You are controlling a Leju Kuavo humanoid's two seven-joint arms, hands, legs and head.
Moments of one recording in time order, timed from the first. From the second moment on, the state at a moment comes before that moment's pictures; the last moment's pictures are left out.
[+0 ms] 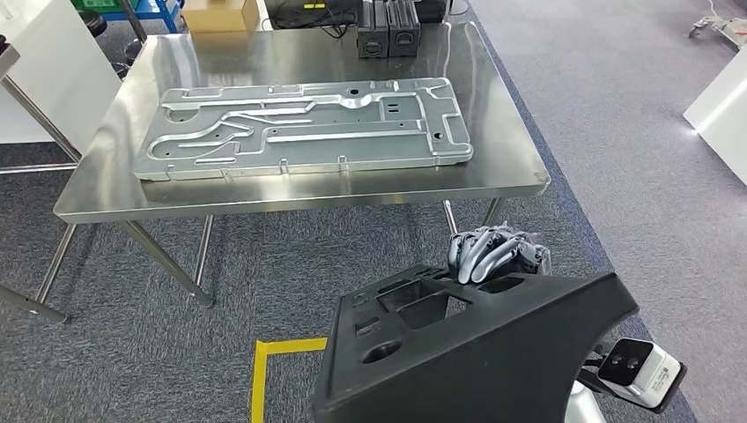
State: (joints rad) left arm -0.09 -0.03 1.39 -0.24 -0.90 -0.07 -0.29; right arm -0.15 -0.08 0.28 -1.94 -0.07 0.30 -0.61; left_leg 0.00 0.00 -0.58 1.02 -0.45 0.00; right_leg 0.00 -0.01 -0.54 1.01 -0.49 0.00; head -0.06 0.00
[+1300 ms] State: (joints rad) left arm -0.08 -0.03 1.39 -0.24 -0.91 -0.08 -0.30; right arm -0.12 -0.09 0.28 -1.93 -0.07 0.31 -0.62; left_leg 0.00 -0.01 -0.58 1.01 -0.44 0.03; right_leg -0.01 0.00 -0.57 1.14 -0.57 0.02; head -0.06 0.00
